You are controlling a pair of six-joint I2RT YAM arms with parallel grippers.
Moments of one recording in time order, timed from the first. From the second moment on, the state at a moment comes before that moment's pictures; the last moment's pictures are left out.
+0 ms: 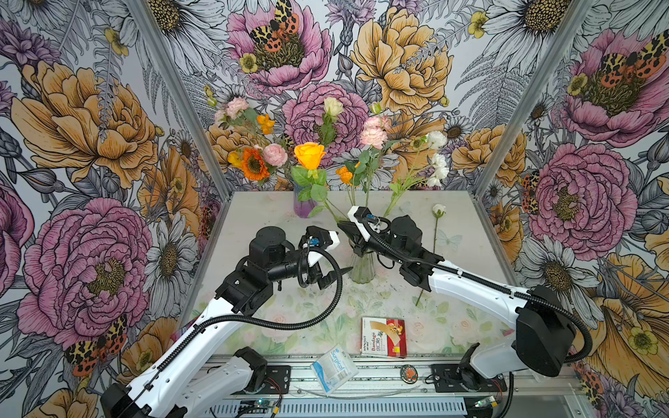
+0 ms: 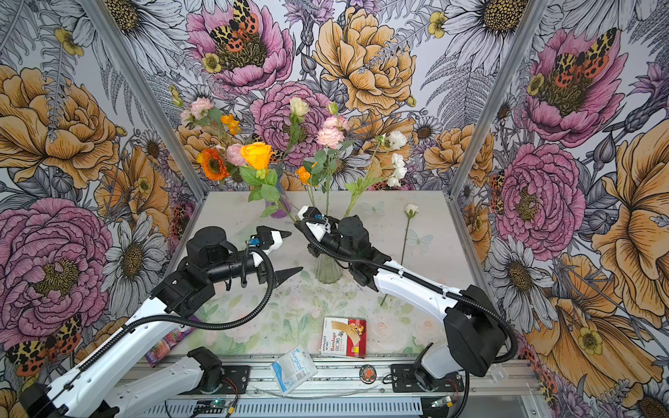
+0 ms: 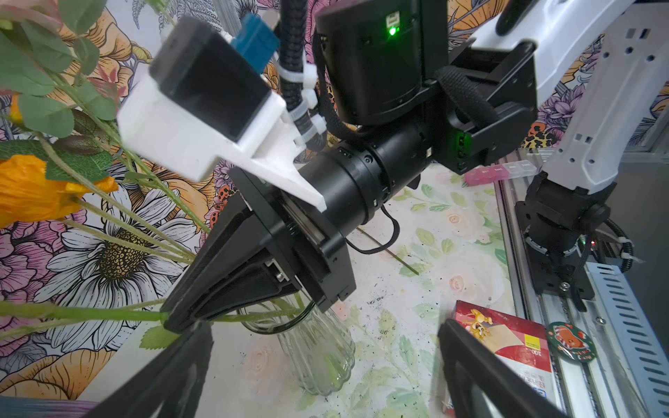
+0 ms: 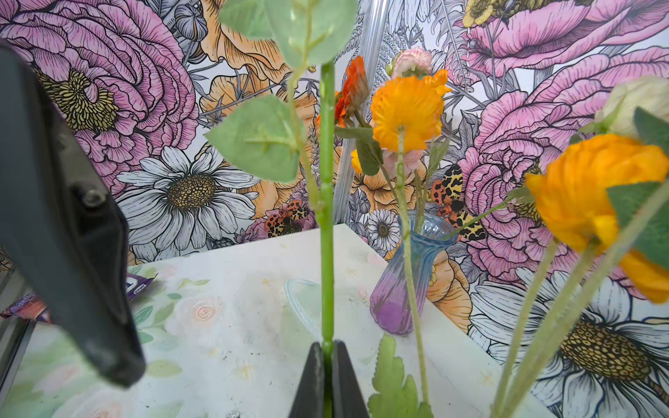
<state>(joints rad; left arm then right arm) -0.57 0.93 0.95 -0.26 0.54 0.38 0.73 1.47 1.01 0.39 -0.26 -0.18</state>
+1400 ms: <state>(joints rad) -0.87 1.09 0.95 -0.26 0.38 0.36 0.41 1.06 0.82 -0.13 0.47 0.27</state>
